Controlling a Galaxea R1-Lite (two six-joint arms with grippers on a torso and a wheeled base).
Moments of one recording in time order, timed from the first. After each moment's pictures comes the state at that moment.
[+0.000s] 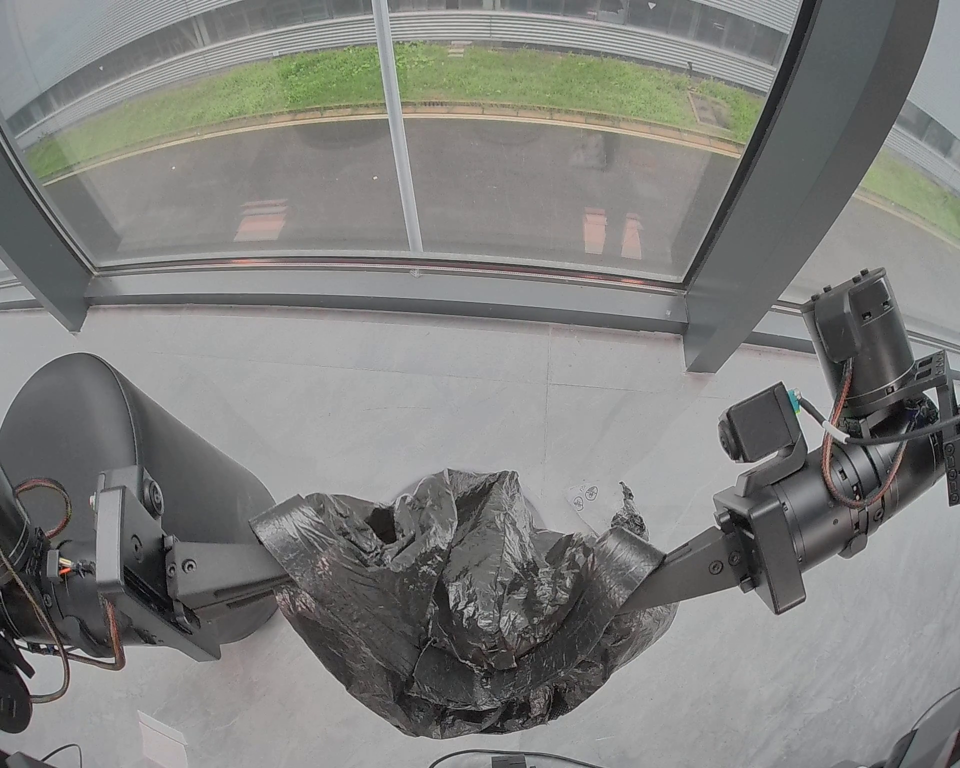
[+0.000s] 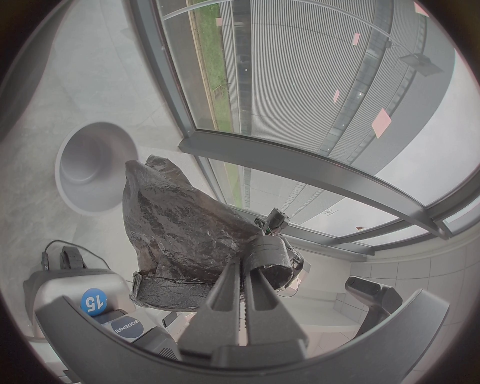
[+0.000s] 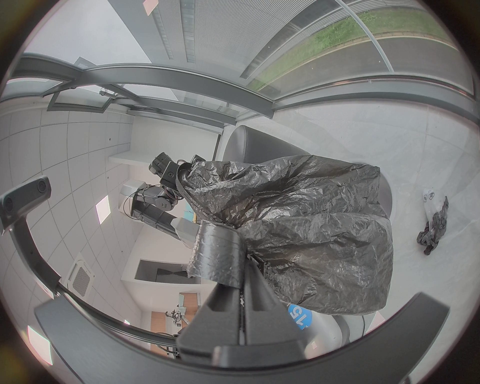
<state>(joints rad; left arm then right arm) -0.41 1.24 -0.33 -0.91 -0.84 -1.30 0.64 1.53 -1.04 0.20 0.80 0.21</state>
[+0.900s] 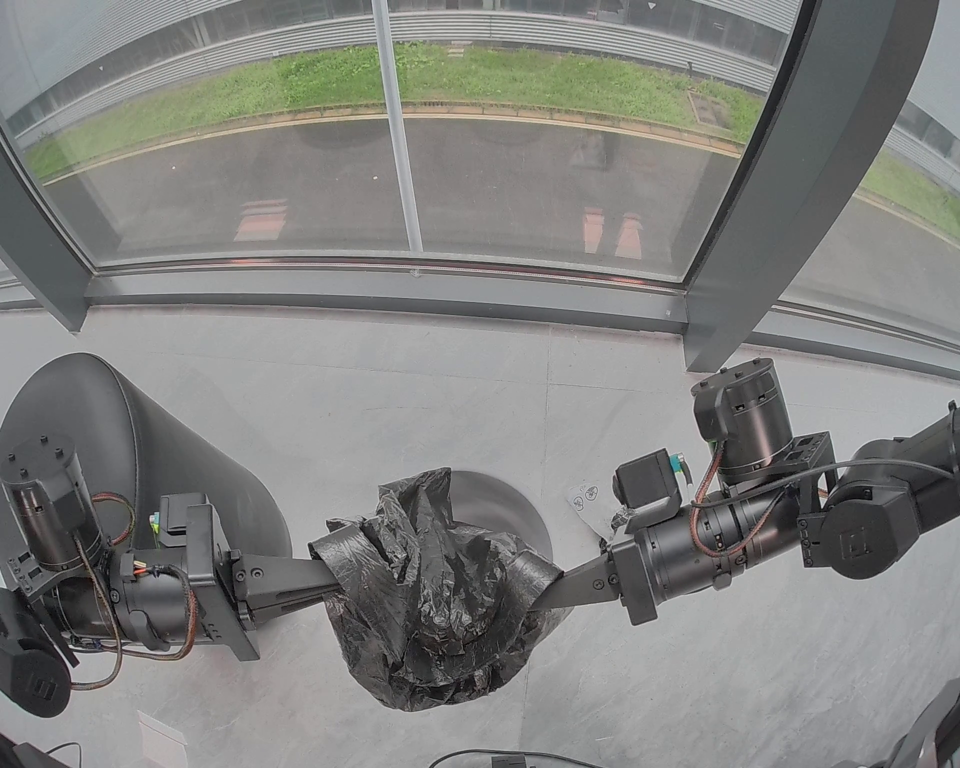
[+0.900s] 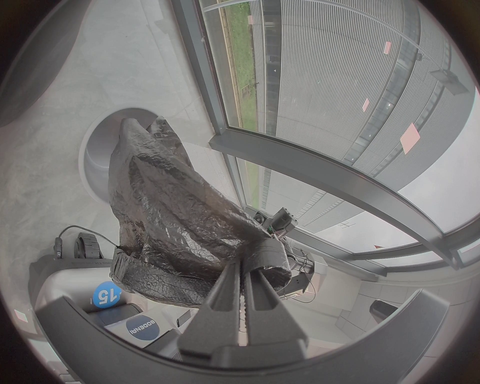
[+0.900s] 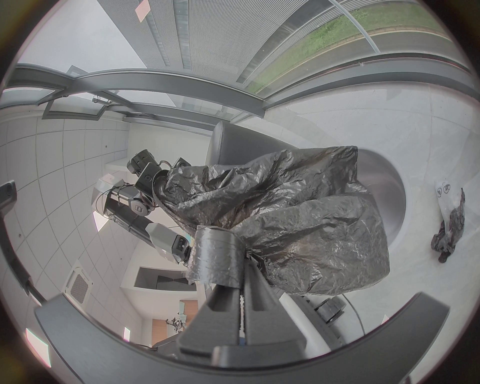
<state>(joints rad) -0.37 1.42 -0.32 -0.91 -0.84 -1.27 0.63 1.81 -0.90 -0.27 0.80 0.27</state>
